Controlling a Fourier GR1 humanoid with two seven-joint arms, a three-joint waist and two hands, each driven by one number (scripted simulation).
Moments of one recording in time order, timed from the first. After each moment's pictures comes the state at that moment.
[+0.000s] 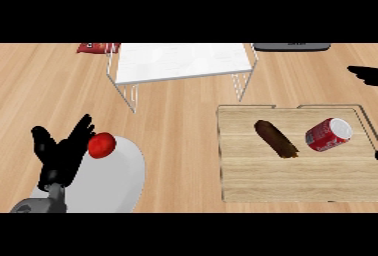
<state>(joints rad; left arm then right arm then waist) -0.05 0.29 -0.05 -1.39 0.26 0.11 0.24 -0.42 -0.94 0.10 -1.37 -0.12 0.59 0.27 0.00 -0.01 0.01</state>
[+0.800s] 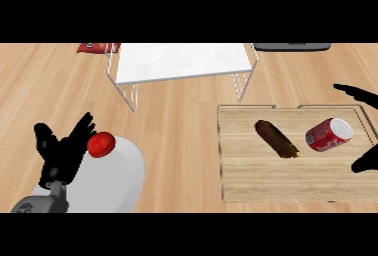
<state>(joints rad) -0.06 0.26 -0.02 -1.39 0.22 0.09 0.27 -0.30 -0.82 0.07 -1.51 0.10 0.52 0.37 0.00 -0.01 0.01</state>
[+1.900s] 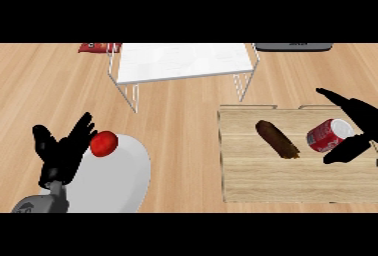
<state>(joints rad) -0.06 0.23 0.03 -1.37 0.19 0.04 0.24 -0.32 -0.62 0.06 -1.31 0.43 0.39 0.19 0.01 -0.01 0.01</state>
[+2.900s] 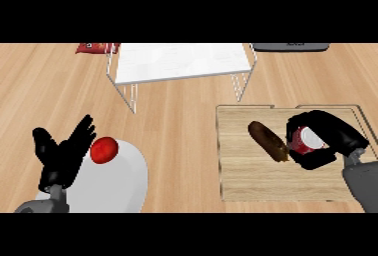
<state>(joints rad) -0.03 0.21 0.03 -1.42 0.16 0.04 0.27 -0.28 -0.51 0.16 -1.40 0.54 0.44 0.03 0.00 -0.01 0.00</state>
